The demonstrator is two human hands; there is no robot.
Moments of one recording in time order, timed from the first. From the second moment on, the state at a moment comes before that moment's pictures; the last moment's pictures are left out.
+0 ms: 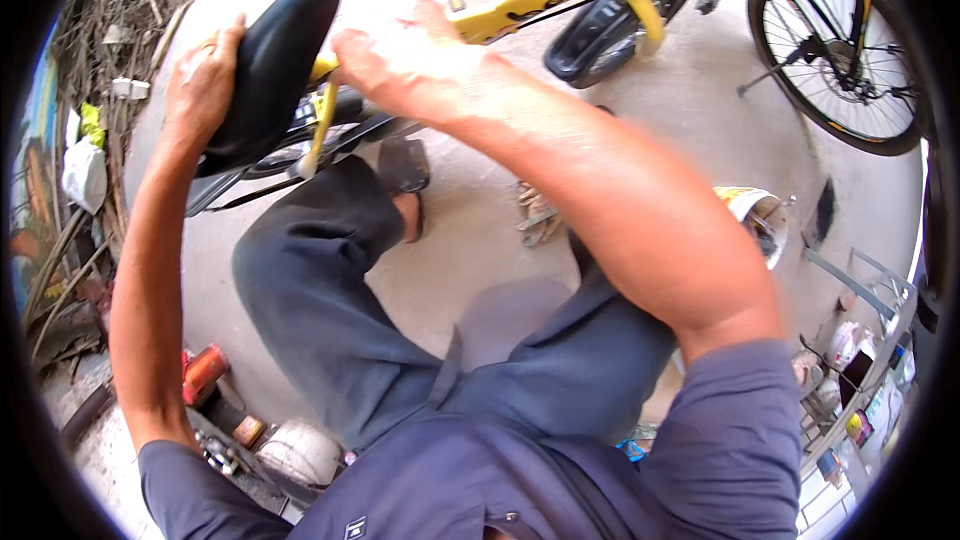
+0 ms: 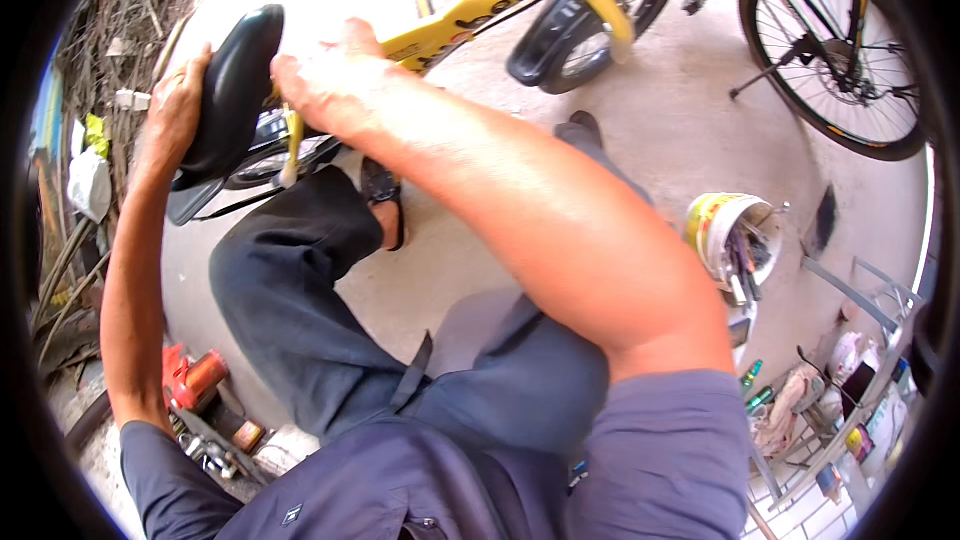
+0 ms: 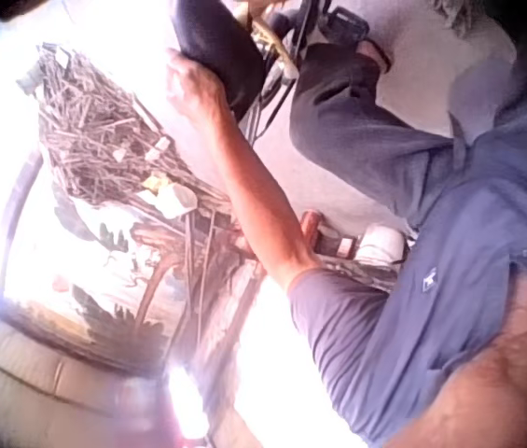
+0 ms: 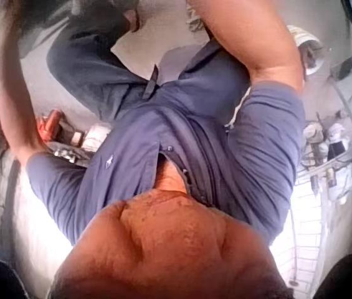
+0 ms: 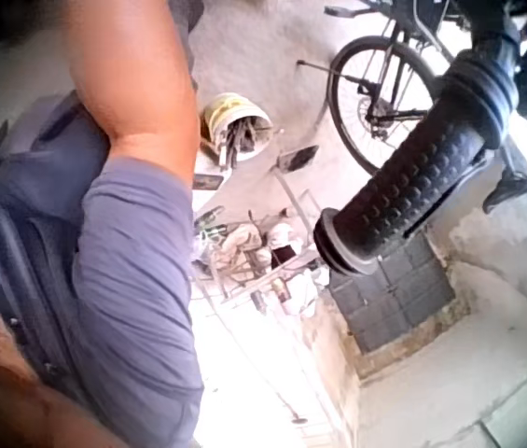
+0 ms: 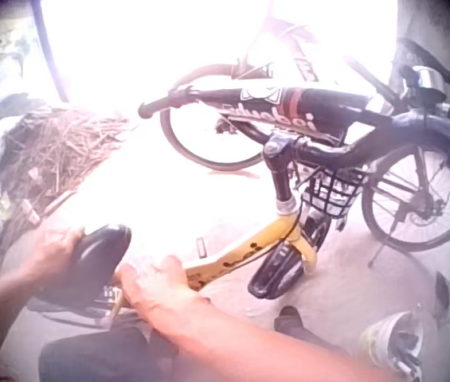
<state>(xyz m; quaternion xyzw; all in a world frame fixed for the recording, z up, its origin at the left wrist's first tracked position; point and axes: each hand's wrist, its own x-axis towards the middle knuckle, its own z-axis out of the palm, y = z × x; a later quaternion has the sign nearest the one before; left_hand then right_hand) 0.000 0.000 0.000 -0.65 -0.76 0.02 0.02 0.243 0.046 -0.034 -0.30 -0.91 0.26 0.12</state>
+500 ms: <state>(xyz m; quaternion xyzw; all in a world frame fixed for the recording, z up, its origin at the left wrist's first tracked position) -0.012 0.003 -0.012 -0.71 -0.70 0.01 0.06 0.241 0.053 -0.047 -0.32 -0.91 0.19 0.15</state>
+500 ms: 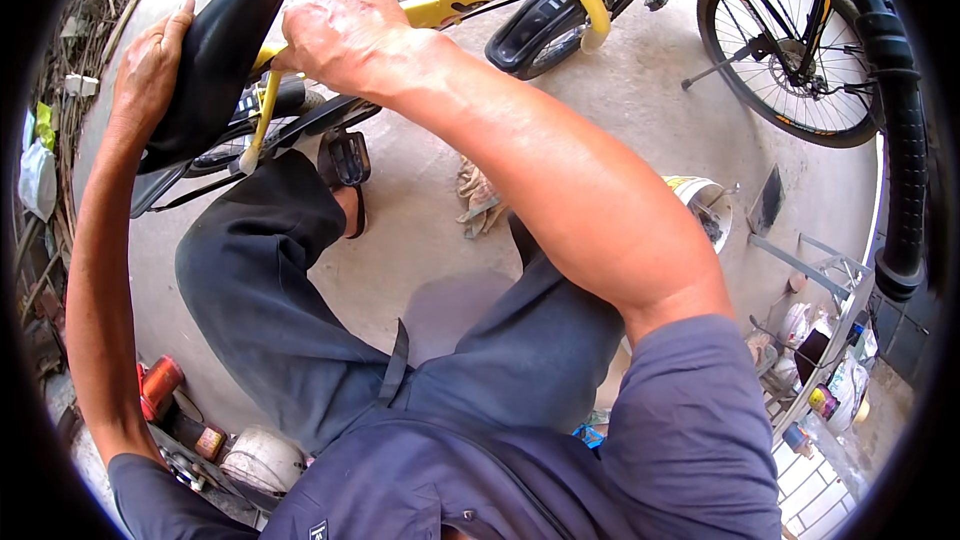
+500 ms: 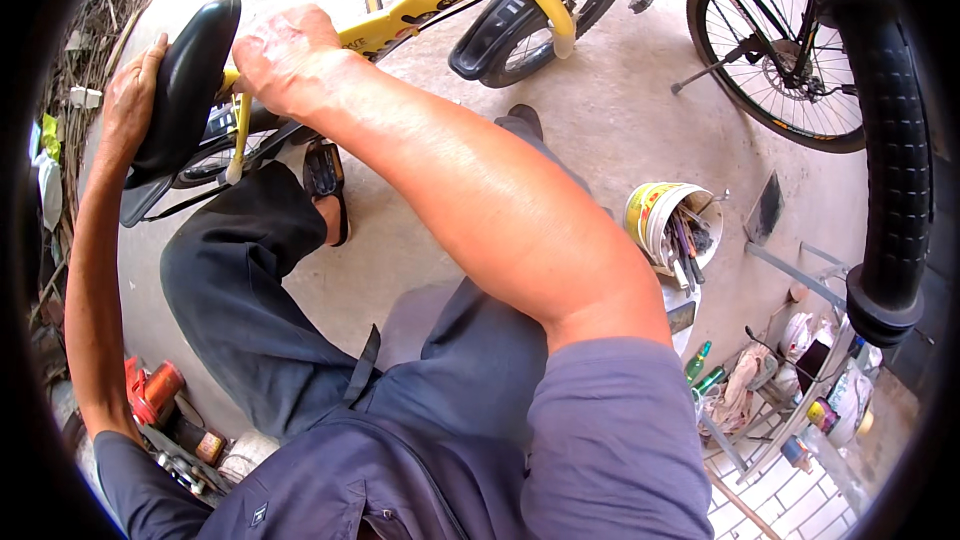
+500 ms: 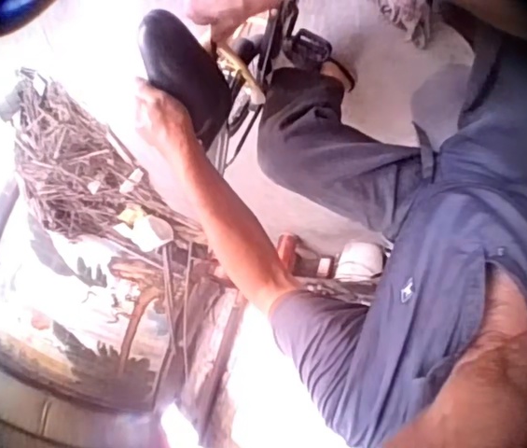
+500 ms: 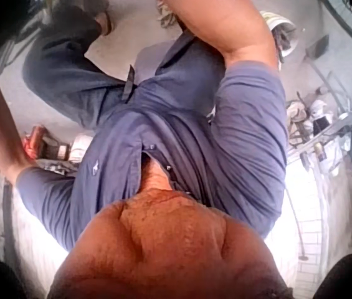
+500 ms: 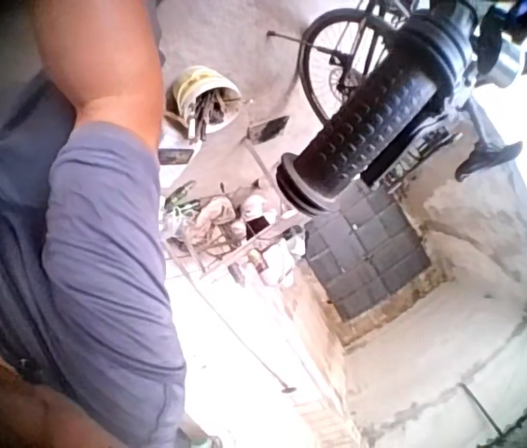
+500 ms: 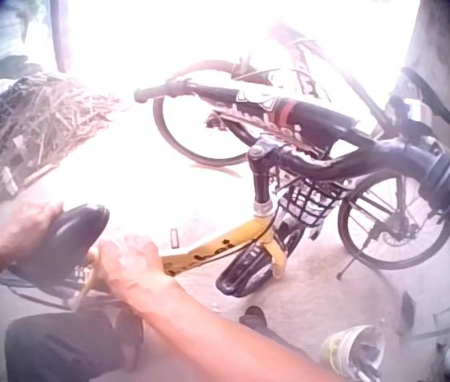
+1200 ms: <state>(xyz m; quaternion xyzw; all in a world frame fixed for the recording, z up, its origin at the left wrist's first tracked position) 0.007 0.005 -0.006 -0.71 -0.70 0.07 0.07 0.252 0.062 -0.076 -0.32 -0.92 0.19 0.13</state>
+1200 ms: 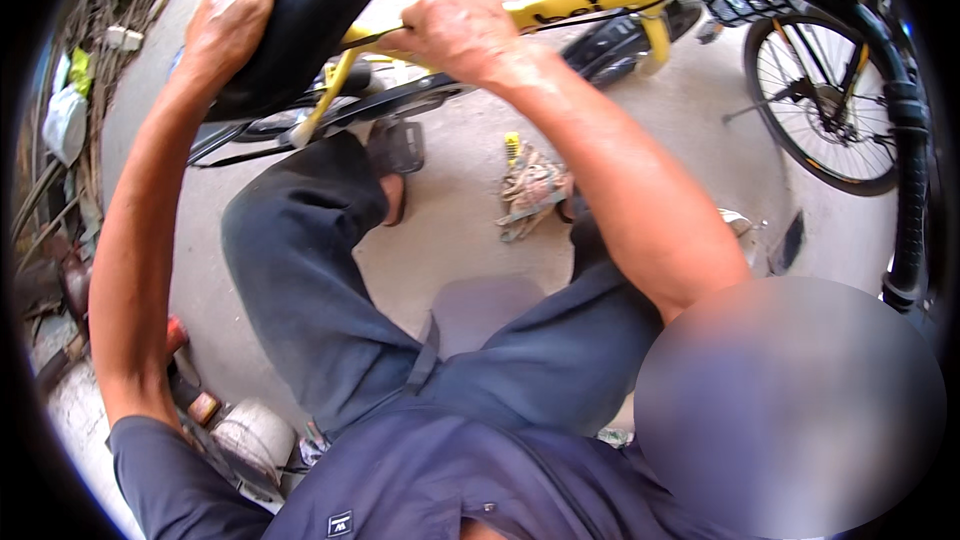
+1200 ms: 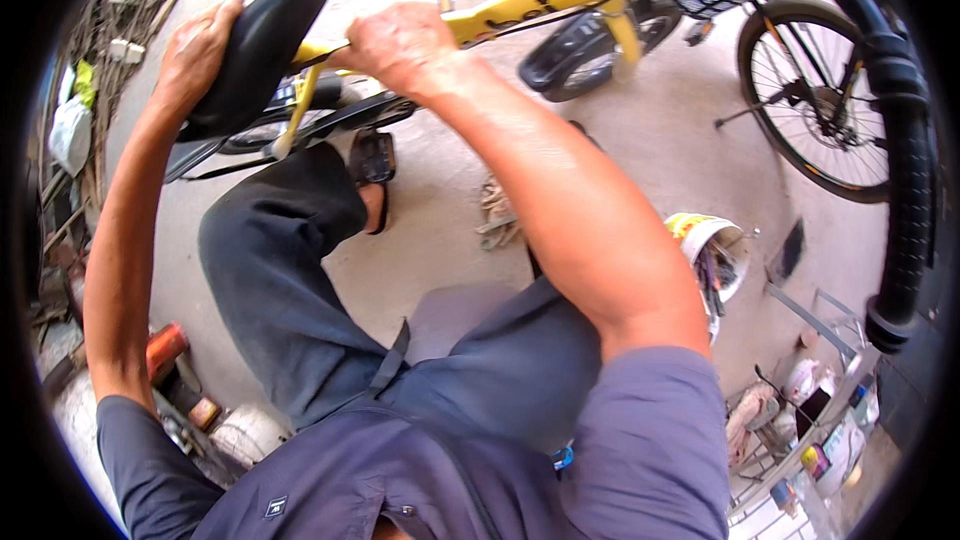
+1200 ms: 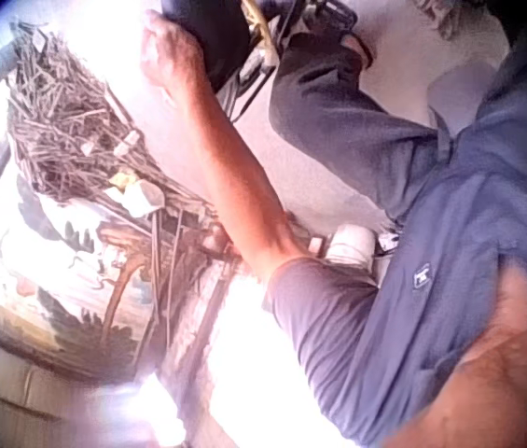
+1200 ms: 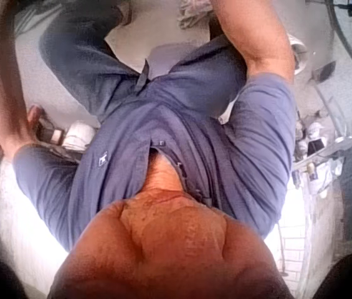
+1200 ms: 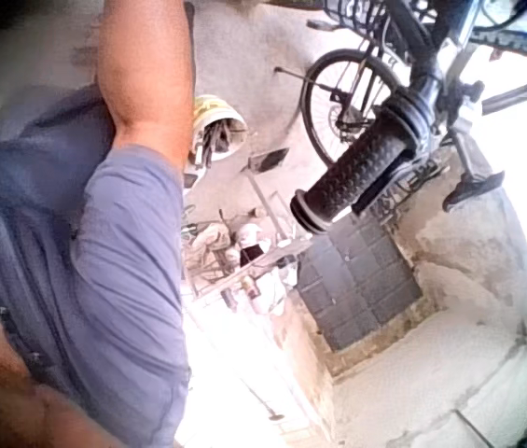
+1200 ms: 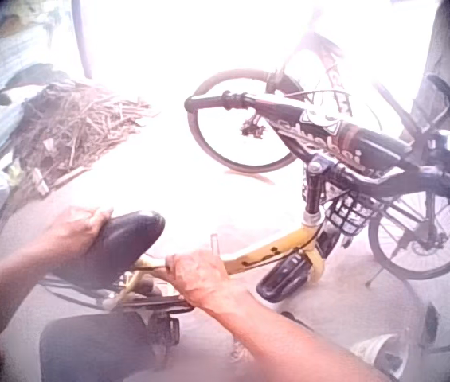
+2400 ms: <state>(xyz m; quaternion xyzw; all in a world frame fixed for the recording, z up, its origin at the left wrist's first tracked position) -0.018 0.015 -0.009 -0.65 -0.76 -0.01 0.00 0.271 0.064 -0.071 -0.27 -0.93 0.20 0.15</state>
